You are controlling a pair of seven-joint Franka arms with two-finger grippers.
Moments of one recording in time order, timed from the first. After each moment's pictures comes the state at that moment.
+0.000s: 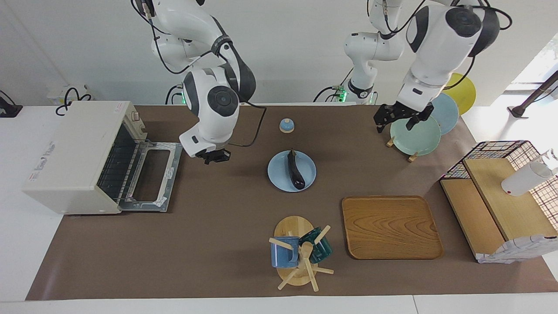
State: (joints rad) left arm -0.30 -0.02 -0.02 -1.78 -0.04 1.73 -0.34; right arm 0.26 0.26 0.07 -1.82 -0.26 1.81 0.57
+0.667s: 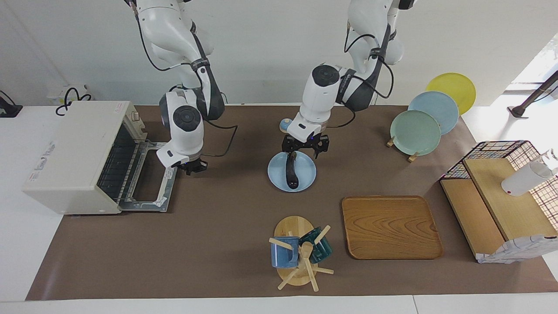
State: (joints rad) left arm -0.65 0.23 -0.03 -1.92 -0.07 2.25 -0.61; right arm 0.12 0.20 0.07 -2.10 -0.28 2.10 0.45
